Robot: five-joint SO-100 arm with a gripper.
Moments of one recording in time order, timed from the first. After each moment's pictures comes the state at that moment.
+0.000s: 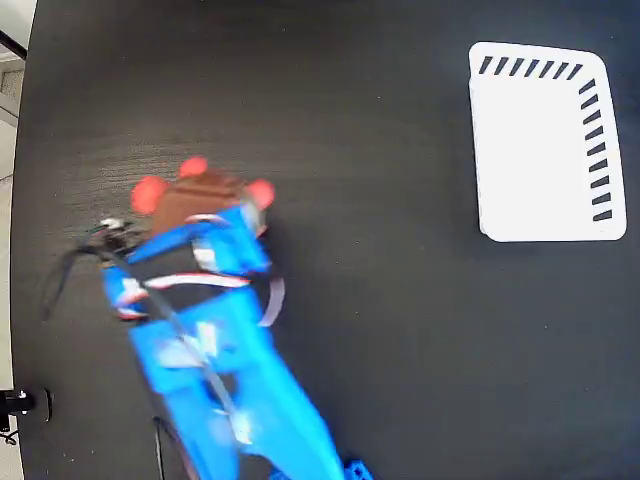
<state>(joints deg) -12.3 95.6 89.1 85.8 20.9</state>
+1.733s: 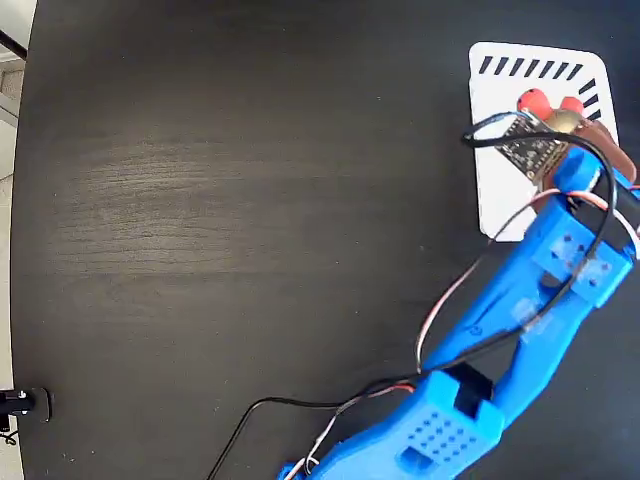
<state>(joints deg) 40.3 40.3 12.8 99.0 0.2</state>
